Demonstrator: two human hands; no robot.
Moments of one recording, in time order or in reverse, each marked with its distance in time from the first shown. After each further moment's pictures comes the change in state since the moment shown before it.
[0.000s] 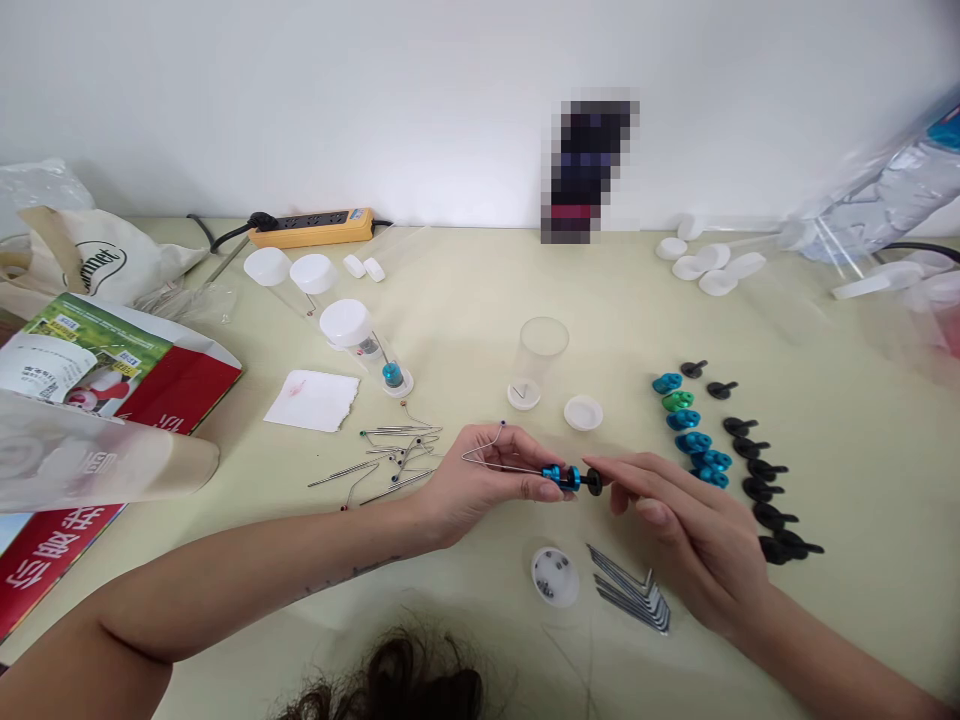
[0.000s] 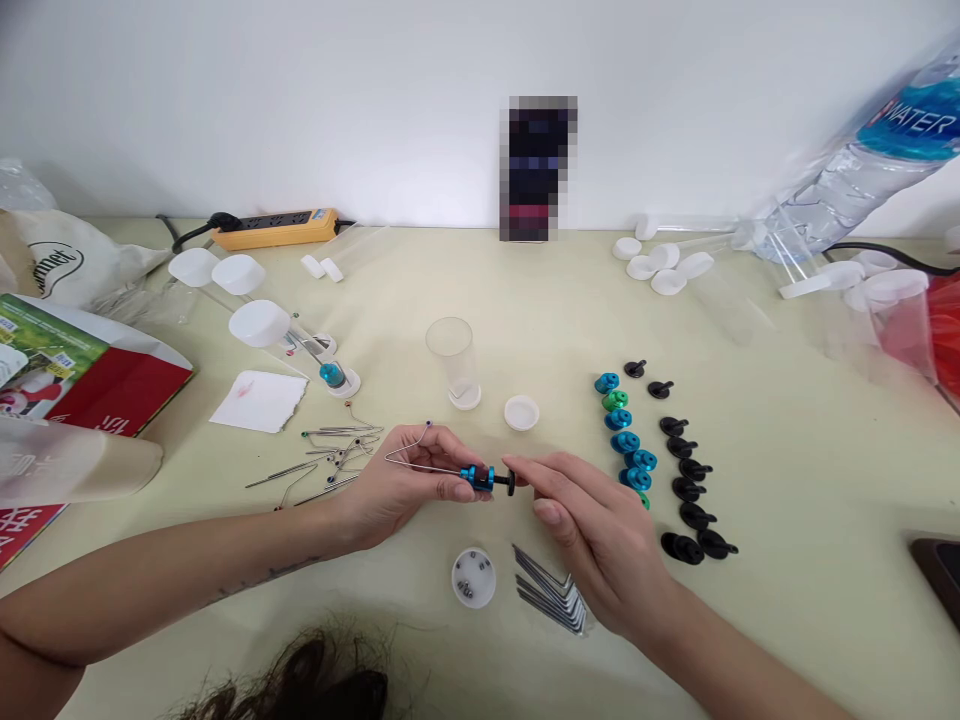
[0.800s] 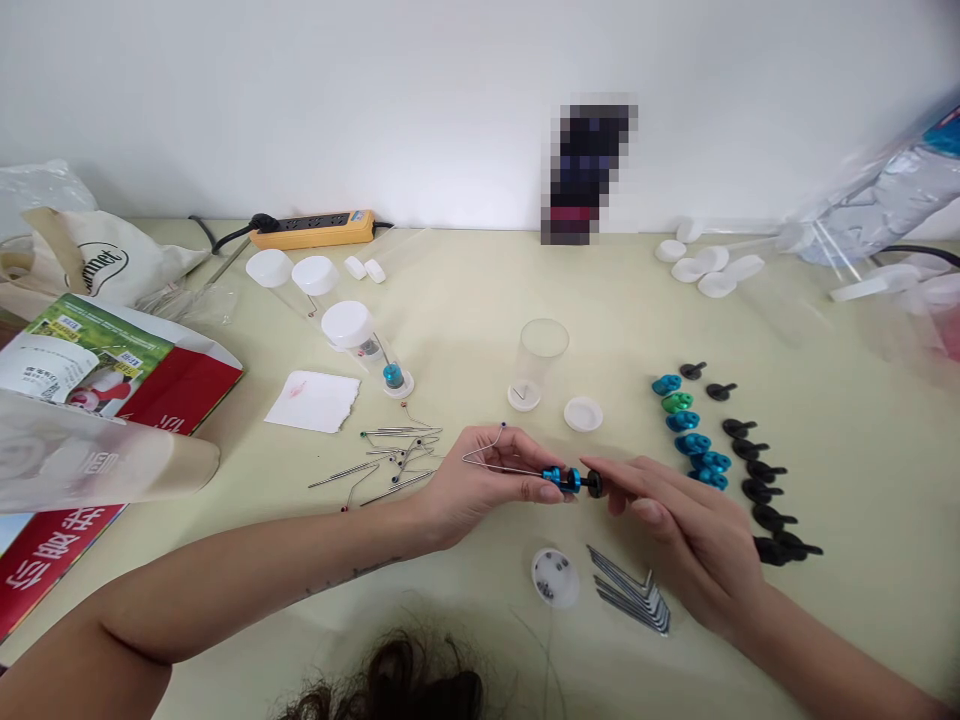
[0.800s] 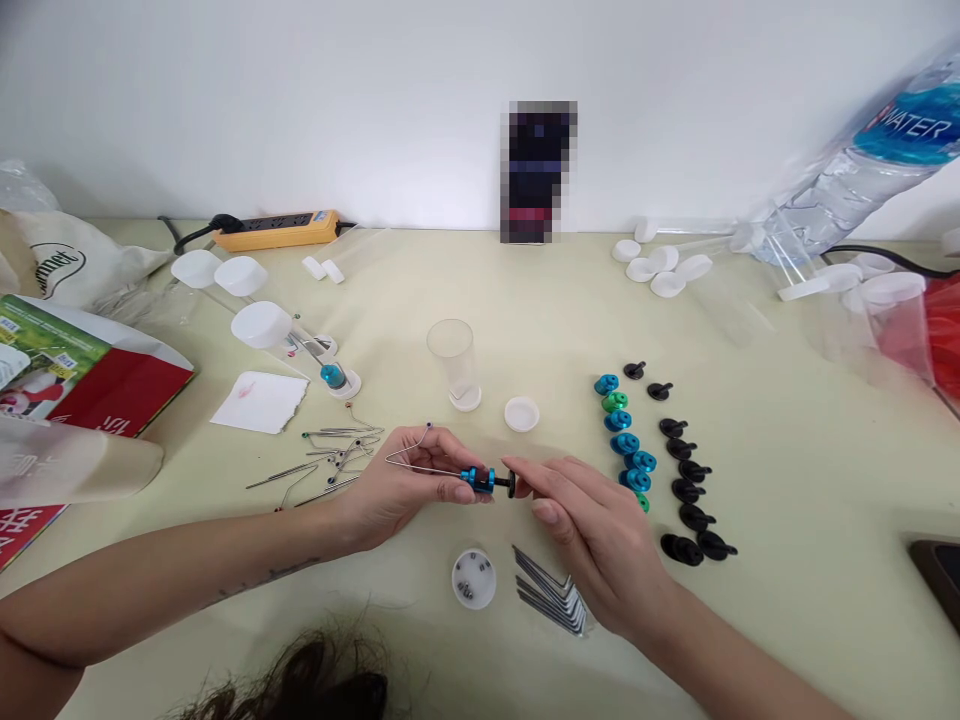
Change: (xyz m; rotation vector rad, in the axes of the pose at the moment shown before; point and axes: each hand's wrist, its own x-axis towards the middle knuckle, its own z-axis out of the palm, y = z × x) left_hand -0.001 0.002 0.001 -0.001 0.002 -0.007; right_hand 0.001 0.001 0.001 -0.034 -0.006 -0.007
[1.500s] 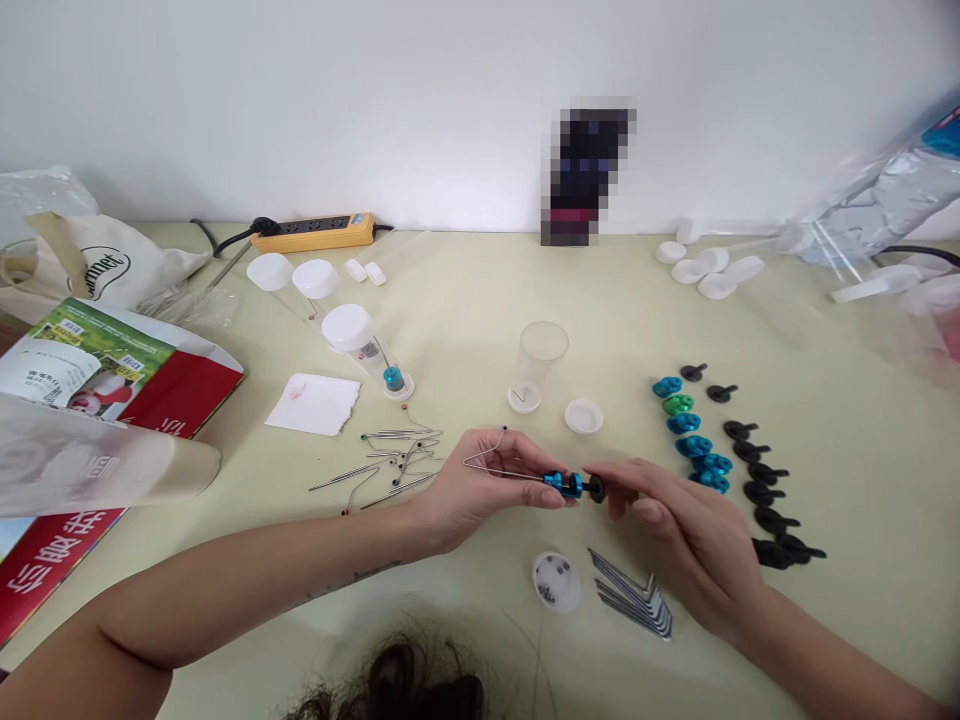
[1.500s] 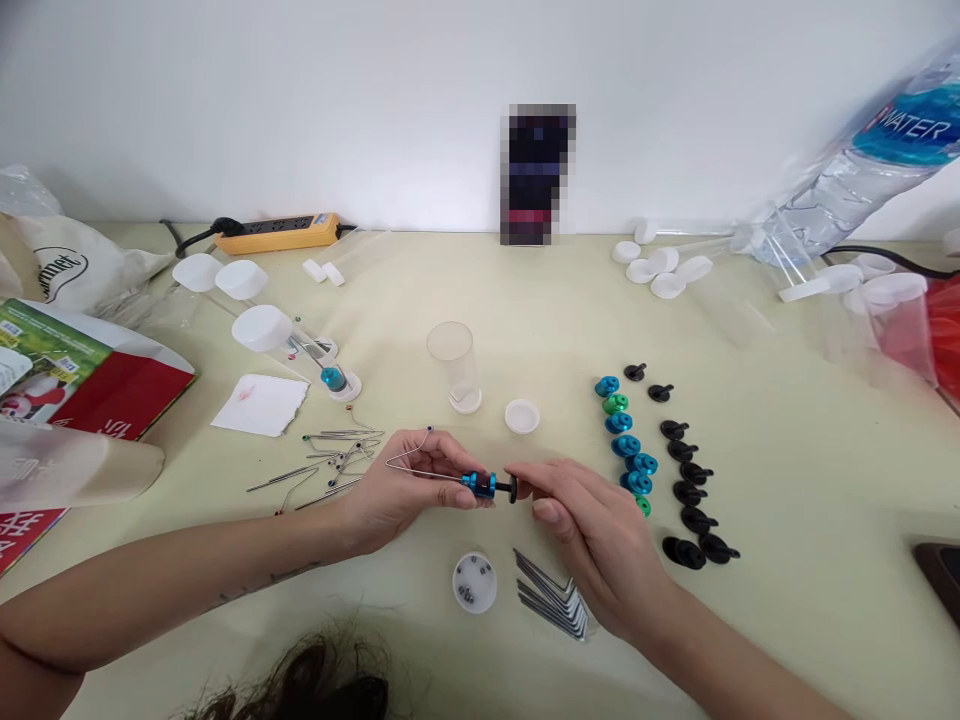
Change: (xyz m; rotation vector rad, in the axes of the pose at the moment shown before) left_hand -0.001 0.002 0.002 0.040 0.025 -0.025; right_hand -0.003 0.002 -0.001 -0.018 -0.060 0.075
